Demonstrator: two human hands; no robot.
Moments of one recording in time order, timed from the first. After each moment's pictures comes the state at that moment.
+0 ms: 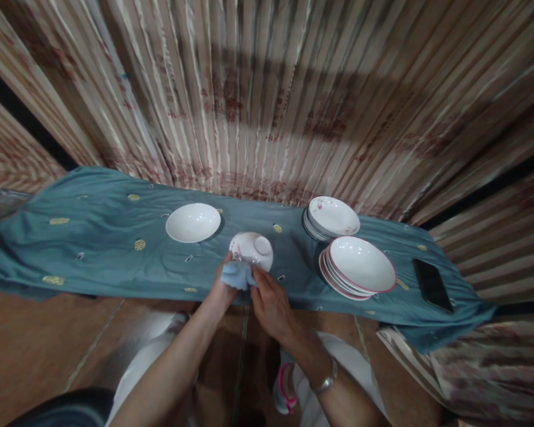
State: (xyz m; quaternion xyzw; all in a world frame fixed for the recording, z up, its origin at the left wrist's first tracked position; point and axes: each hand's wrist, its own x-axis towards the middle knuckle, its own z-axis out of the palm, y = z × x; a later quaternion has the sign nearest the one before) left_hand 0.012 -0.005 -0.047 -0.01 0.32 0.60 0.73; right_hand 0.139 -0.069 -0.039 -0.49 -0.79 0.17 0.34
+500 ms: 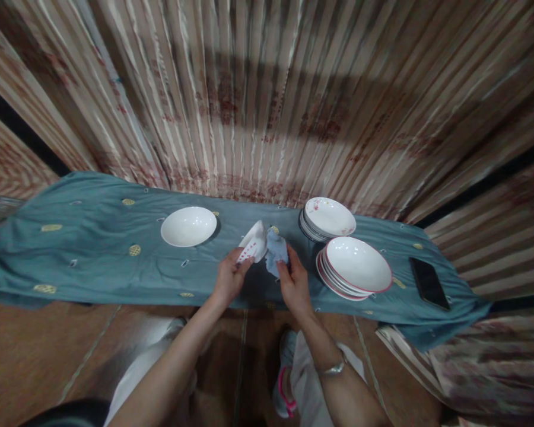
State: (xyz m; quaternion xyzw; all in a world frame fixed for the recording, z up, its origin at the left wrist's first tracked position) left_hand 0.016 -0.008 -0.025 0.42 0.46 0.60 0.51; right_hand 0.174 -0.034 -0.017 -0.57 -0.60 0.25 0.50
